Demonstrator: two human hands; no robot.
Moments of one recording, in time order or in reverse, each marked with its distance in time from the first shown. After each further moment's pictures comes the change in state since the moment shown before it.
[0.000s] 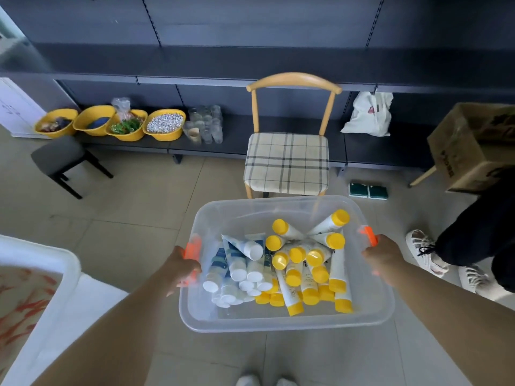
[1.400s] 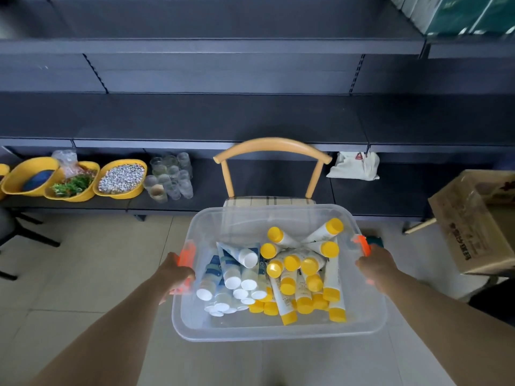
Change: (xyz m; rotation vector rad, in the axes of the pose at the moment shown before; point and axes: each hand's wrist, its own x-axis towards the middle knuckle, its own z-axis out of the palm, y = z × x) left_hand 0.230 0.307 -0.039 0.111 -0.046 0.038; right_hand 0.274 -0.205 -0.043 -0.044 0.036 0.094
